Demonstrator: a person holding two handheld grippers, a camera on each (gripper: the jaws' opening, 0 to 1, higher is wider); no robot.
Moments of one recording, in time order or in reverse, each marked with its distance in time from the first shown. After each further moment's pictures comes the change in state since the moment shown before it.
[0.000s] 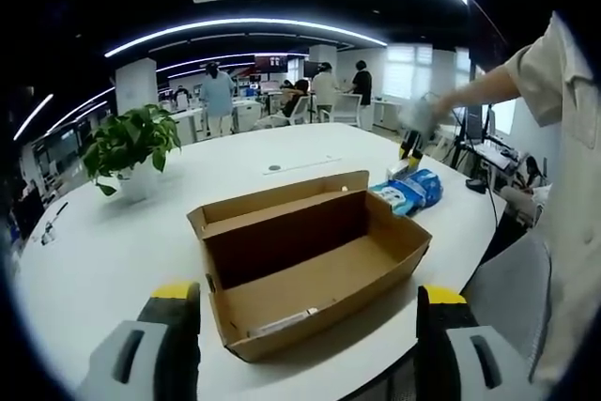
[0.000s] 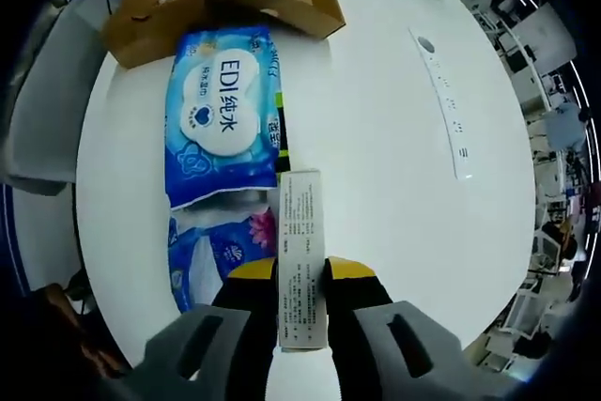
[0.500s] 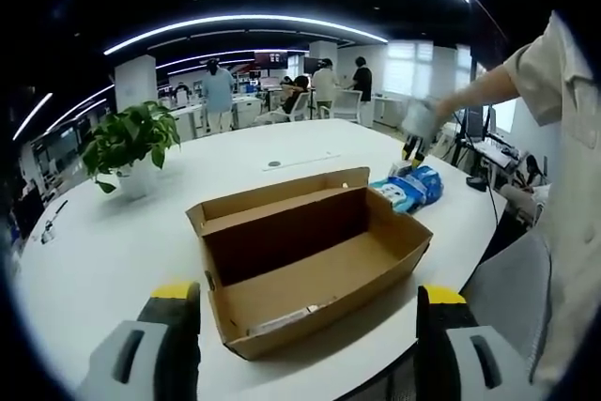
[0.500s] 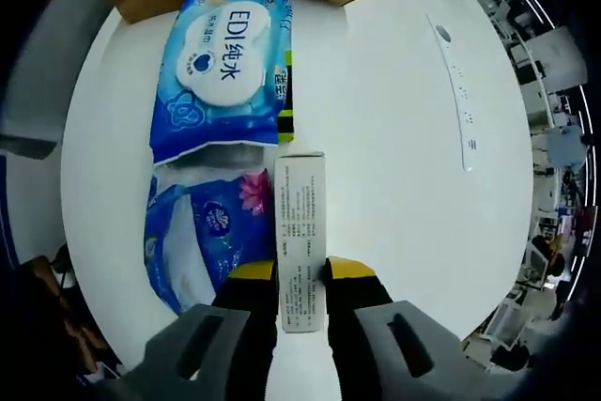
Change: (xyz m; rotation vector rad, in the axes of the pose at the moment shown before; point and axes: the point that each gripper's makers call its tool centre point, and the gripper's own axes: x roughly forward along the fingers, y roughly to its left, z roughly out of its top) left arm 0.000 -0.001 -0.003 -0.003 0.022 0.000; right arm 0.013 -0.002 -0.024 -0.091 0.077 -0.023
